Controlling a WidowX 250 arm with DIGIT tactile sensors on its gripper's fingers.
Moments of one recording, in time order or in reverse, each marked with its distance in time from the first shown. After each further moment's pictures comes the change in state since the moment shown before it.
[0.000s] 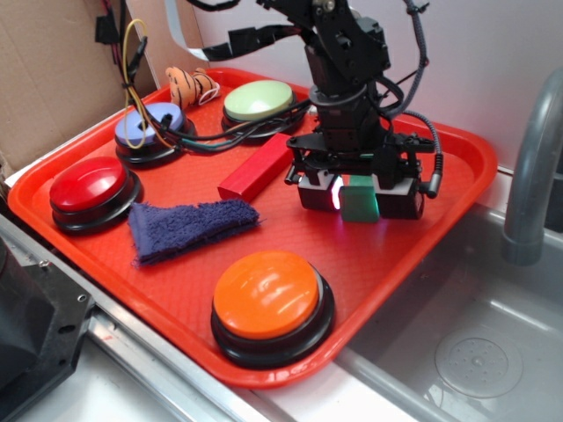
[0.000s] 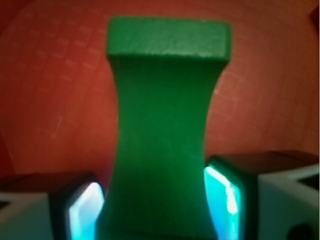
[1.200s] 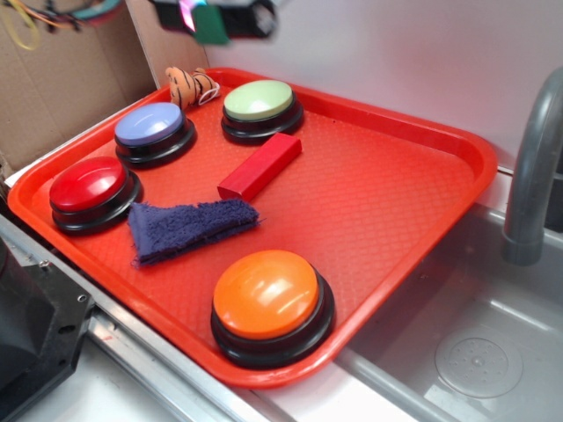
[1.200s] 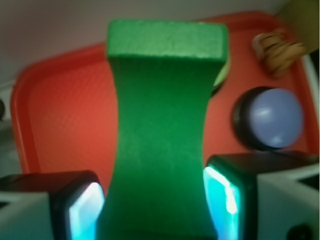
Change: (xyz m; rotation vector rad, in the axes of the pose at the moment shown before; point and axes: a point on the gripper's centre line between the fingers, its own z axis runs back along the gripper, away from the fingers) arm 0.023 0.102 0.184 0.020 -0.076 -0.165
